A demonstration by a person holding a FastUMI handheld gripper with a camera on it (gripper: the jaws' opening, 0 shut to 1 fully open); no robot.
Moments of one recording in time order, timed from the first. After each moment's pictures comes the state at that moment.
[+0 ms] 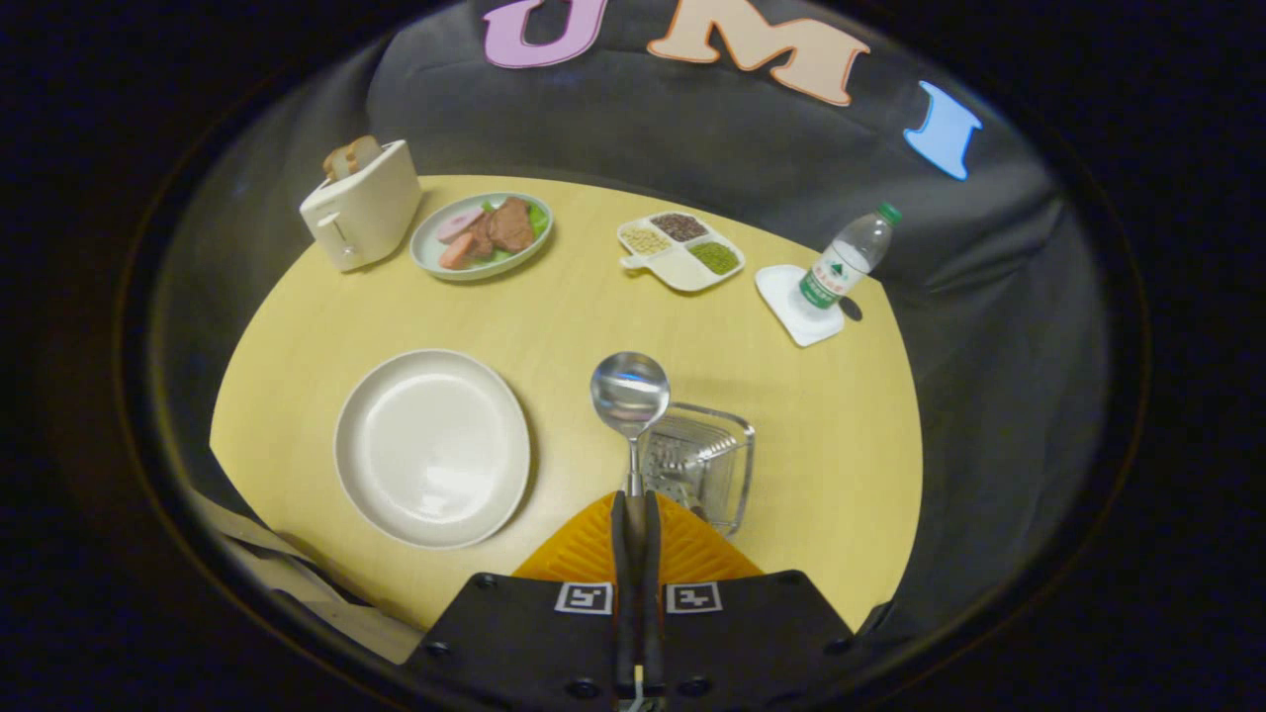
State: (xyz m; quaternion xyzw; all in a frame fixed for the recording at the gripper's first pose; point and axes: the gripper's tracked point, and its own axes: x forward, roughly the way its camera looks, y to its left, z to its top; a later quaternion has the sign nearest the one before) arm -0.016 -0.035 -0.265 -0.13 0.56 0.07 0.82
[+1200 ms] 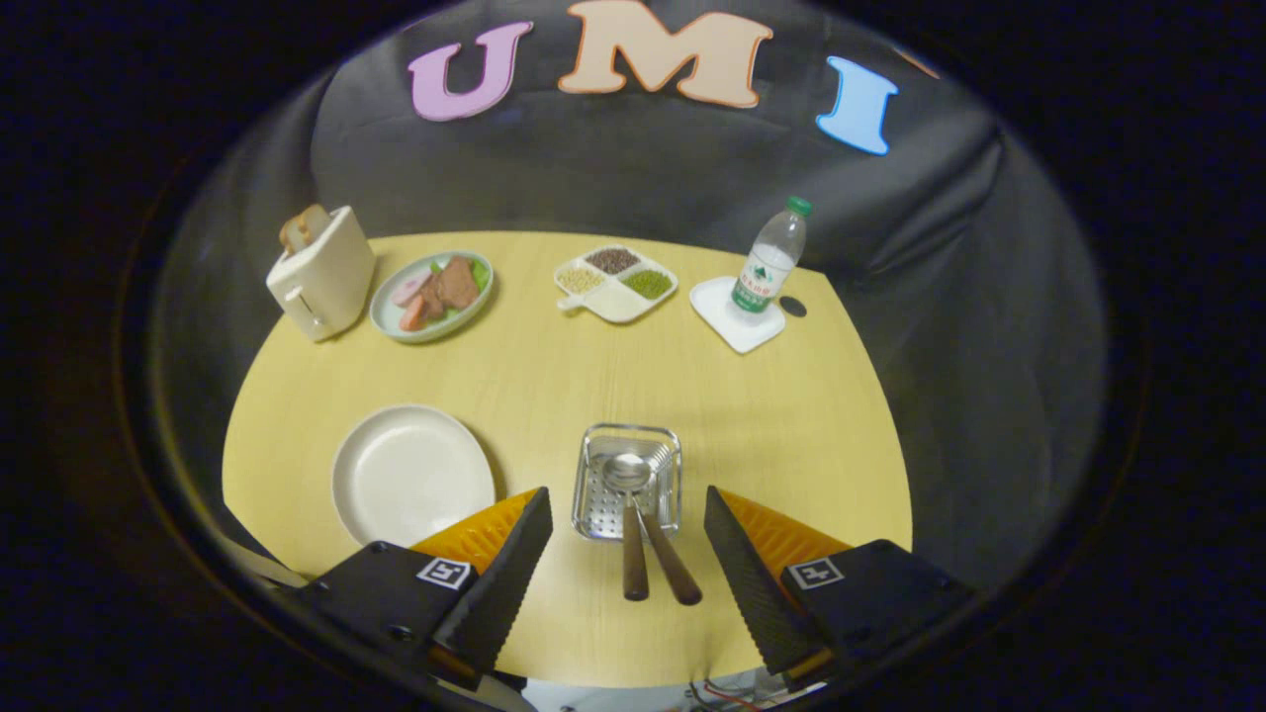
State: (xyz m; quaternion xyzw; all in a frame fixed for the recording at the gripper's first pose) arm 0.006 -0.054 -0.225 -0.06 0.48 0.02 0.88
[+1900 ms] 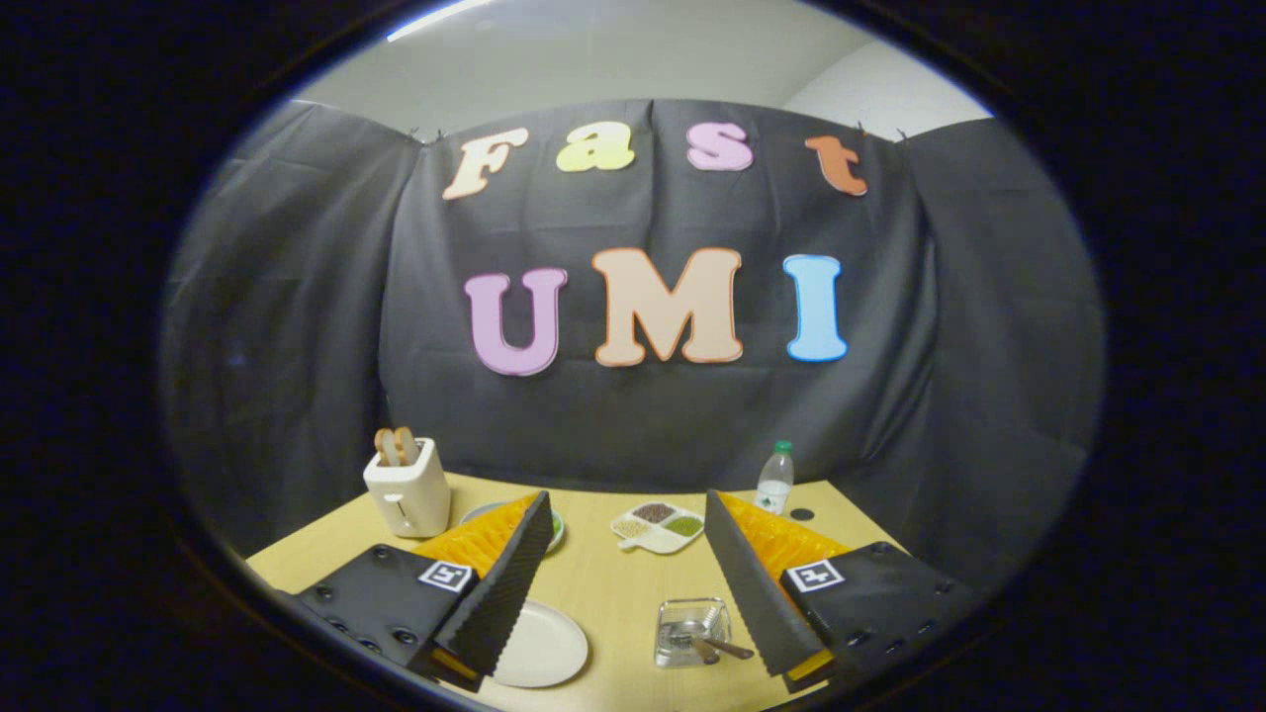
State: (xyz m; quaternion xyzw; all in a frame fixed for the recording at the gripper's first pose) arm 0.004 -0.009 -0.055 0.02 0.10 0.04 0.99
